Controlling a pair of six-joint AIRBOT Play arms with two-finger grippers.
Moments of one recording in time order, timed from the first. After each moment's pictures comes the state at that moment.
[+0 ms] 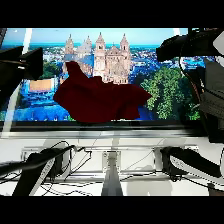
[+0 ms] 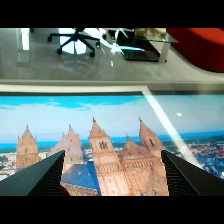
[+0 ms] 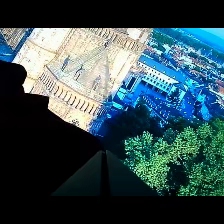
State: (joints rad) left arm -0.08 -0.51 0.85 1.05 -0.48 -1.21; right arm 0.27 -1.18 1.62 -1.47 1.28 1.38
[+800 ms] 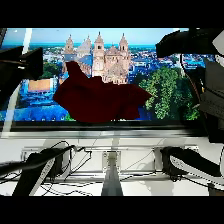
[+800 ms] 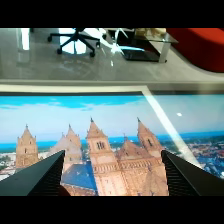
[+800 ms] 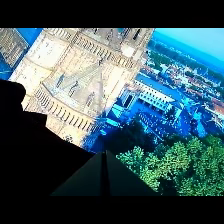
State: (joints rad) left arm -0.08 -0.51 0.85 1.05 -0.48 -1.21; right arm 0.27 -1.19 1.62 -1.49 1.21 1.37
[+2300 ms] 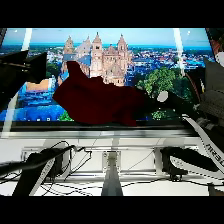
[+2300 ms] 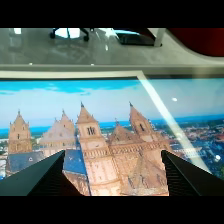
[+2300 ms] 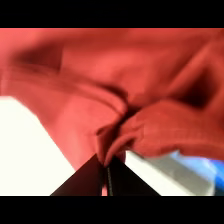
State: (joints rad) left arm -0.08 -0.51 0.85 1.05 -0.55 -1.21; right arm 0.31 -1.26 0.68 -0.96 1.12 1.12
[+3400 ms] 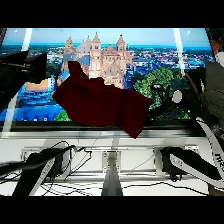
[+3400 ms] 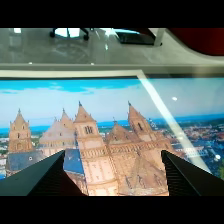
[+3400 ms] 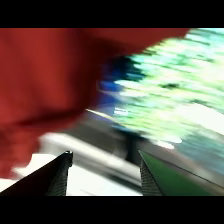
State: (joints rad) left arm -0.08 -0.51 0.85 1.05 -0.55 -1.21; right arm 0.12 -1.13 0.67 -1.31 1.17 1.23
